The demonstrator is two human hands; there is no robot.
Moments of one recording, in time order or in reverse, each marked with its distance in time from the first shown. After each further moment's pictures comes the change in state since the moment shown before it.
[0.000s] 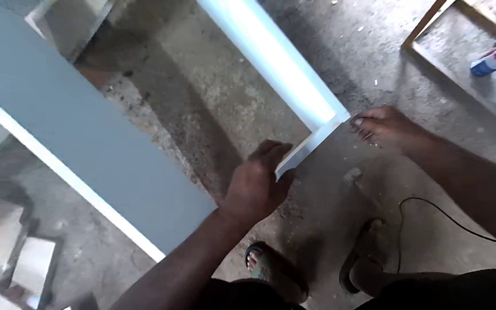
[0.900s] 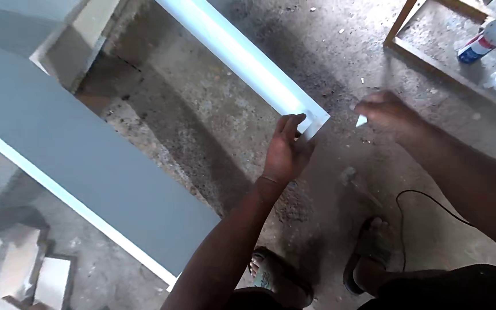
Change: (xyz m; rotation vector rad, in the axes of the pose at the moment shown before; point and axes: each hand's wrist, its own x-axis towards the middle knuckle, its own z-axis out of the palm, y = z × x) left_hand 0.091 -0.002 0.086 -0.250 0.183 0.090; right_hand -0.004 -0.004 -0.022 -0.099 0.229 -0.007
